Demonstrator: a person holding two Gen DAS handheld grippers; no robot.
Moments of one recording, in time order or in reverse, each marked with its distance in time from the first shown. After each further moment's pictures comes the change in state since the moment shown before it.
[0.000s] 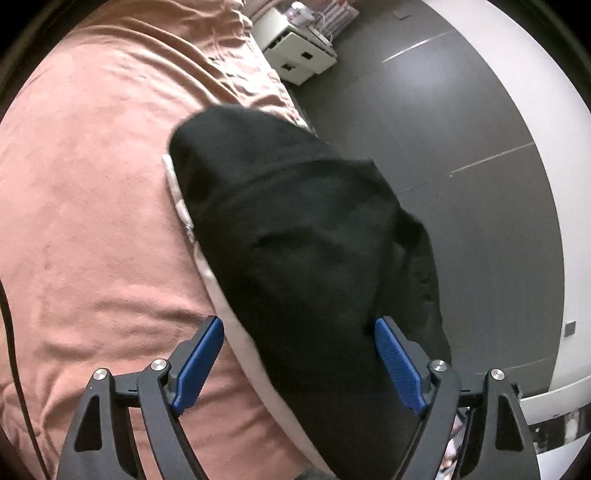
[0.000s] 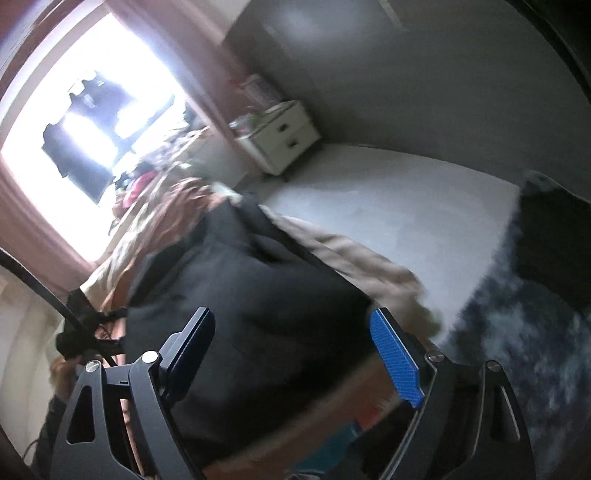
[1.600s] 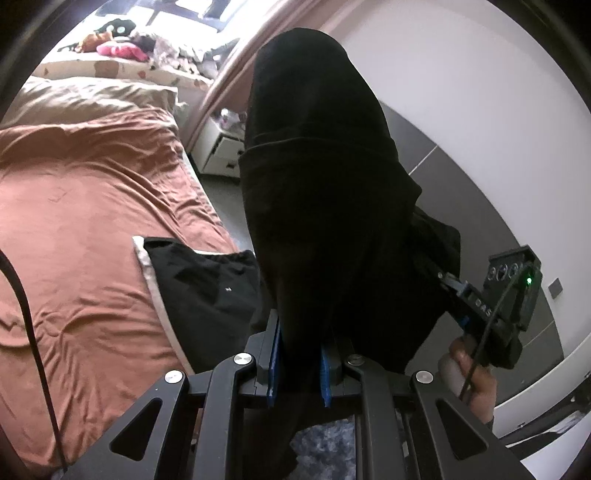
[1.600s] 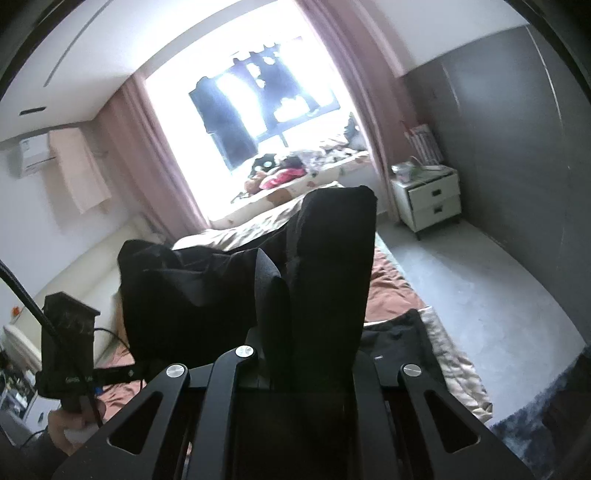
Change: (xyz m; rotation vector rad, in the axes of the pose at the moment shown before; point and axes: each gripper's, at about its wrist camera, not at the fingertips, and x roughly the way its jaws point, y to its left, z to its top) left arm -0.190 -0.212 -0.169 0.198 -0.367 -0.003; right arm 0.069 0.076 0.188 -0.497 -0.019 0.405
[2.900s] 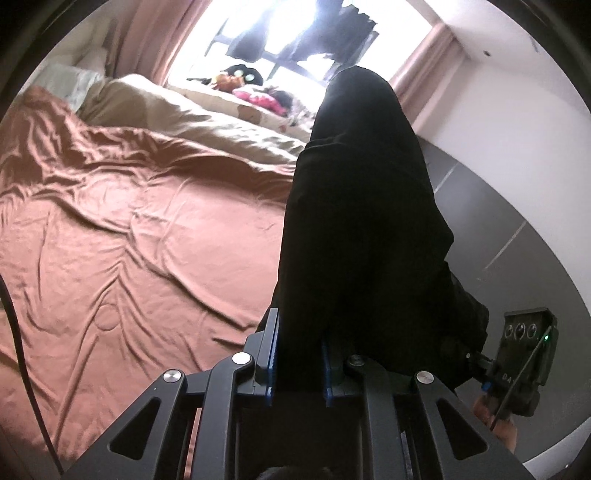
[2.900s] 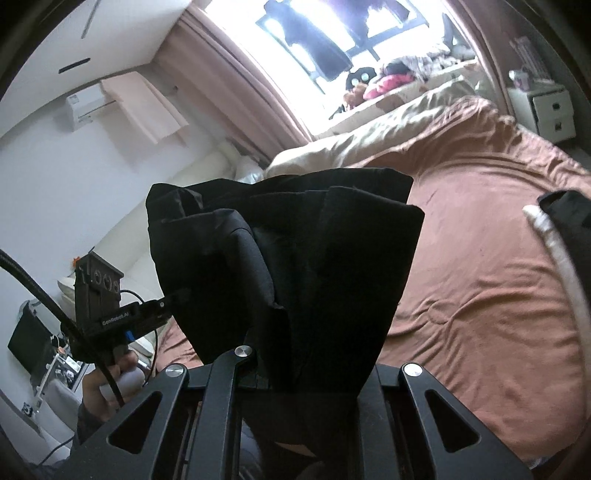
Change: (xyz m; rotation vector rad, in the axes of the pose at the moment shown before) left arm -0.262 0.265 -0.074 -0.109 -0.269 0.345; right arm 0.203 0.133 -0.104 0.018 0.220 0.379
